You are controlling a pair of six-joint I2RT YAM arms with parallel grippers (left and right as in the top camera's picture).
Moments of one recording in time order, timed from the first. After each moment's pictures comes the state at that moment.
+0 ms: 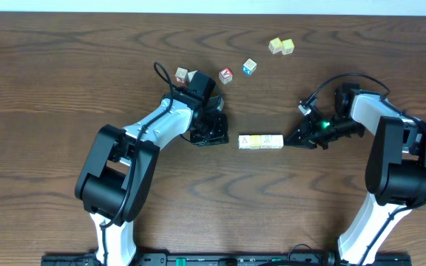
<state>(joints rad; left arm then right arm) -0.45 2.01 1.27 -0.60 0.54 -0.51 -0.11 2.07 1.22 -0.94 -0.81 -0.17</state>
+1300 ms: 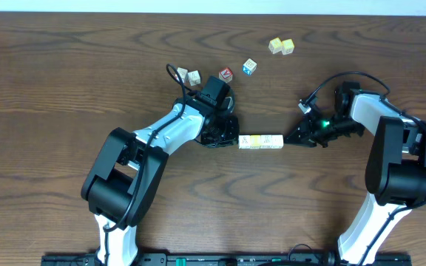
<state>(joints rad) -0.53 2.01 1.27 -0.53 0.49 -0.59 -0.11 2.07 1.22 -0.90 -0.81 -0.17</state>
